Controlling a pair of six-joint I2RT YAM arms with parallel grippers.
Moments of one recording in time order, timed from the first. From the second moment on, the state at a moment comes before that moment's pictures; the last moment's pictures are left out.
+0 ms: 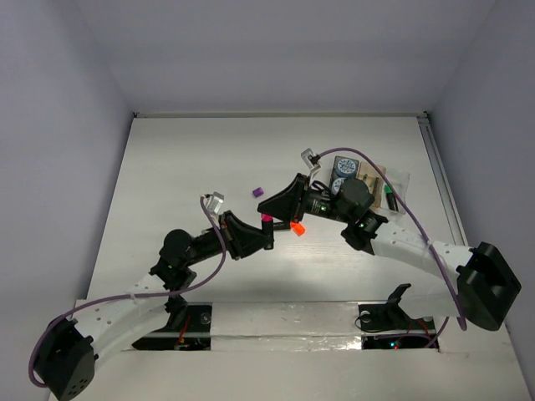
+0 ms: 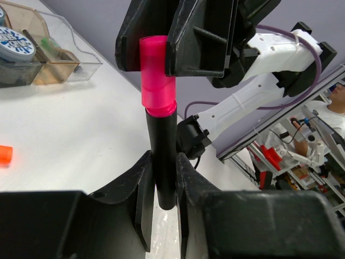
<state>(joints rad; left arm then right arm) -0.70 0.71 0.21 0.74 0.53 -0.88 0.80 1.26 0.76 0.68 -0.51 0.81</state>
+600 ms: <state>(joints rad) -0.53 0.86 0.17 1.12 0.81 -1.17 0.79 1.33 0.76 0.89 -0.70 0.85</state>
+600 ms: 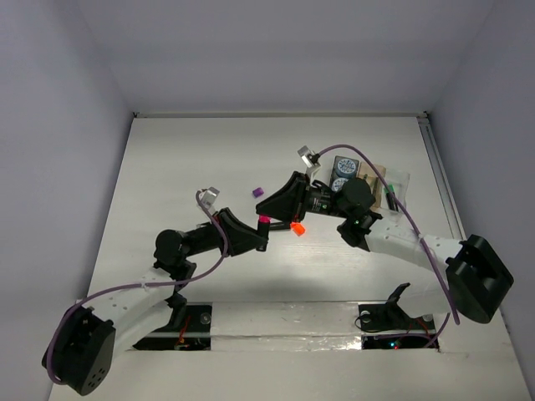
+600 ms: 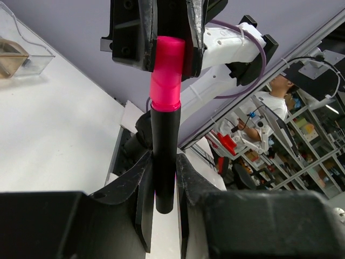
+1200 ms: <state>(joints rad) -0.52 0.77 0.25 0.90 0.78 -1.00 0.85 1.29 0.75 0.88 -0.49 0.83</state>
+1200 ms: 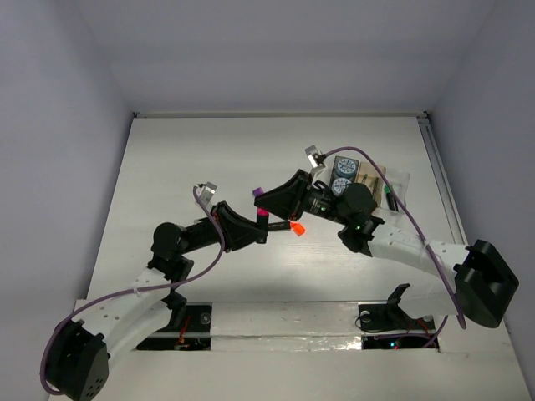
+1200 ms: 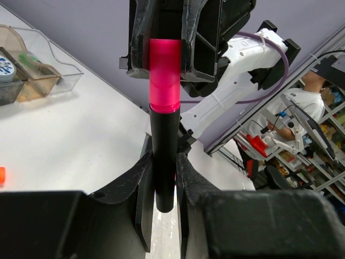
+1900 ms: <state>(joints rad) -0.48 0.76 0.26 0.85 0.88 -0.98 0.86 1.28 0.73 0.86 -0.51 0.80</state>
